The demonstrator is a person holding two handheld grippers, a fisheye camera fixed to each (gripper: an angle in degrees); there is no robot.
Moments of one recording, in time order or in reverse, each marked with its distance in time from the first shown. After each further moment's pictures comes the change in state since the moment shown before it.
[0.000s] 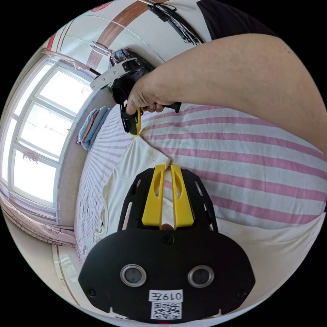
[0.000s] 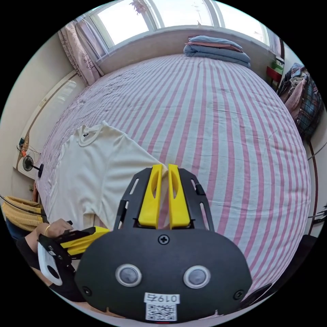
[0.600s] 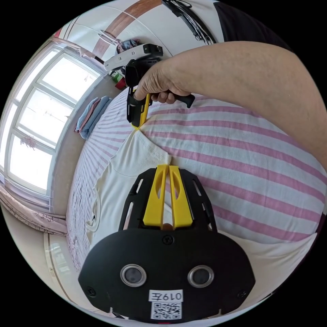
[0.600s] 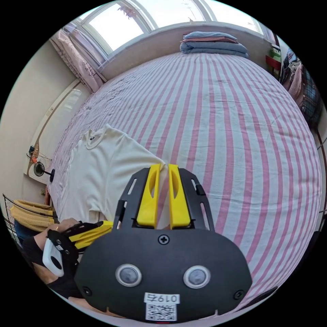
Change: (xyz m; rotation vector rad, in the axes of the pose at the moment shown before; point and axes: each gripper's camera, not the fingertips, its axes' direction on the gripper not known) left arm -0.017 -0.011 0.006 -0.042 0.056 -0.114; right arm 0.035 0.015 -0.003 0.013 -0.126 0.040
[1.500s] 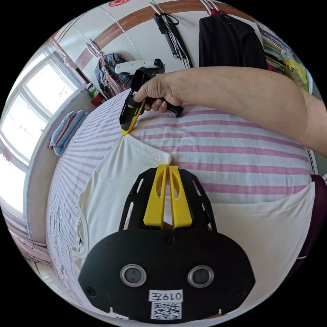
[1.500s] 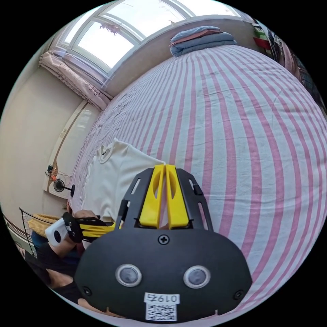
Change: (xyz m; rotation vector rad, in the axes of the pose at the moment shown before) left arm -0.059 0.037 0.016 0.161 0.248 0.103; right arm 0.069 0.008 -0.009 0.066 -0.186 0.120
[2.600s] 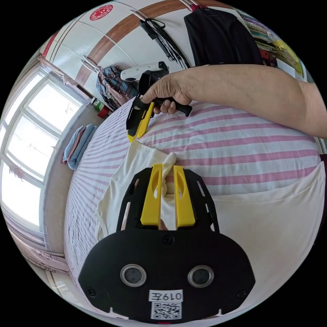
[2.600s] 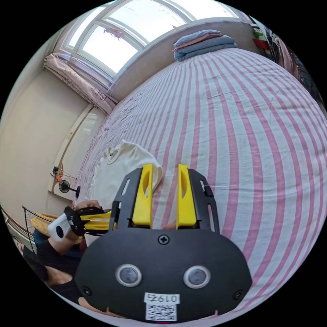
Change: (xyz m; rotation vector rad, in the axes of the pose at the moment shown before) left arm 0.009 0.045 -0.003 0.050 -0.105 0.106; right arm 0.022 0.010 -0.025 0.044 -0.071 0.010
